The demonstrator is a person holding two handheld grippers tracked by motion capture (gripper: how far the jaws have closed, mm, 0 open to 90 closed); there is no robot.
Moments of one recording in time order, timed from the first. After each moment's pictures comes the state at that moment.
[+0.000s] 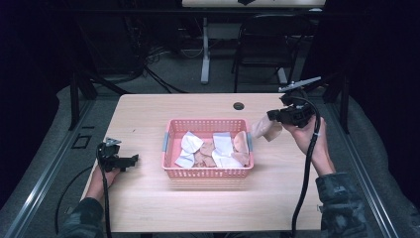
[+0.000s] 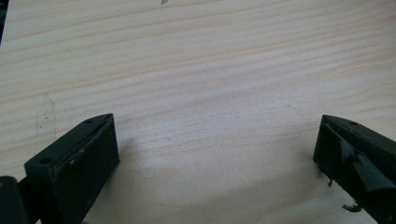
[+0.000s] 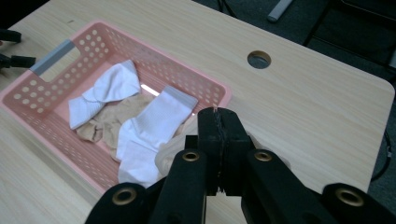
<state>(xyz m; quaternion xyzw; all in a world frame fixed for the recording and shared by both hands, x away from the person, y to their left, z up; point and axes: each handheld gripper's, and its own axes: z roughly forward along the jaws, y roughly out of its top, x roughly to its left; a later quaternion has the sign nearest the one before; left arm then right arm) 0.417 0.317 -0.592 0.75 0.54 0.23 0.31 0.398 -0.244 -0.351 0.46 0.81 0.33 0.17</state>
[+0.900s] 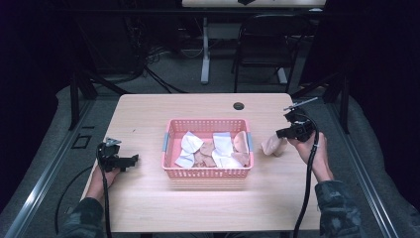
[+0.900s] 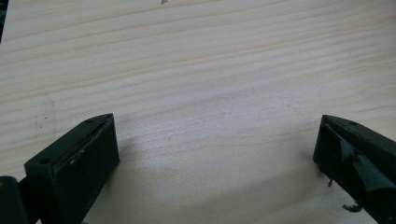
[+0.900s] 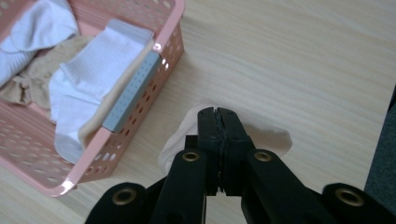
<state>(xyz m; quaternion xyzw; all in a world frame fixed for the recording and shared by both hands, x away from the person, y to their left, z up) 0.417 0.317 -0.593 0.75 0.54 0.23 0.31 0.420 -0.281 -0.435 0.53 0.80 0.26 0.12</state>
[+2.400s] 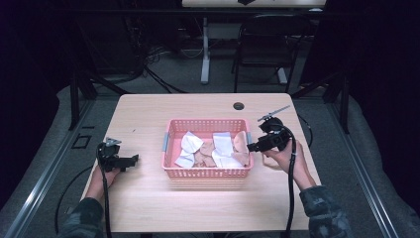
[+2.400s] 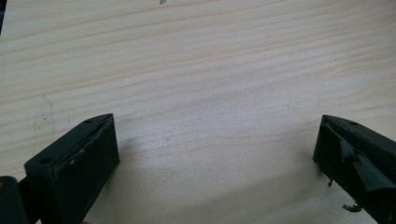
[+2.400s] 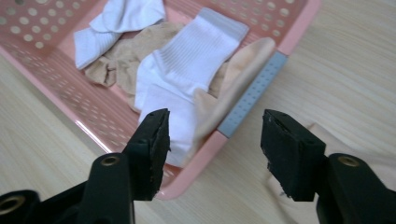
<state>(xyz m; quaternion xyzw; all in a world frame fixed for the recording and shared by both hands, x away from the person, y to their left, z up) 0.417 0.317 -0.592 0.75 0.54 0.22 0.31 0.400 -0.211 -0.444 0.46 0.84 0.28 0.07</state>
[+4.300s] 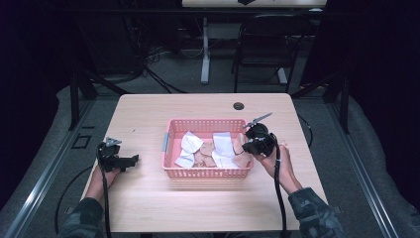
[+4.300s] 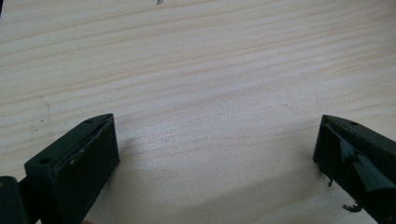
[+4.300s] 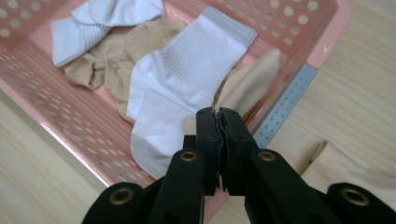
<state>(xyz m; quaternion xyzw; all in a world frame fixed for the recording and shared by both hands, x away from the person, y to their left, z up) 0.417 0.317 -0.592 0.75 0.54 0.22 0.31 0.397 -0.178 -0.463 0.44 0.85 0.26 0.12</state>
